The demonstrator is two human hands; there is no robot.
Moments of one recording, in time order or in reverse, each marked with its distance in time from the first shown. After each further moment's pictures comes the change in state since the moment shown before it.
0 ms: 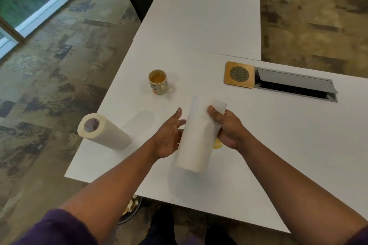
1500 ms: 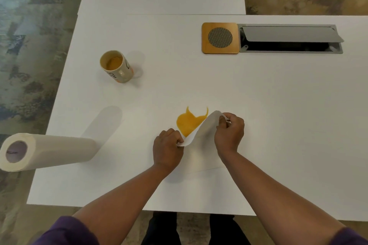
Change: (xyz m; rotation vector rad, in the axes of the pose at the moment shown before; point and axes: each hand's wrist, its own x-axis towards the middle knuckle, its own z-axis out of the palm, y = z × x) left_hand 0.114 -0.117 0.010 1.348 0.628 0.686; right_hand 0.053 0.122 -0.110 -0.483 0.944 -0.254
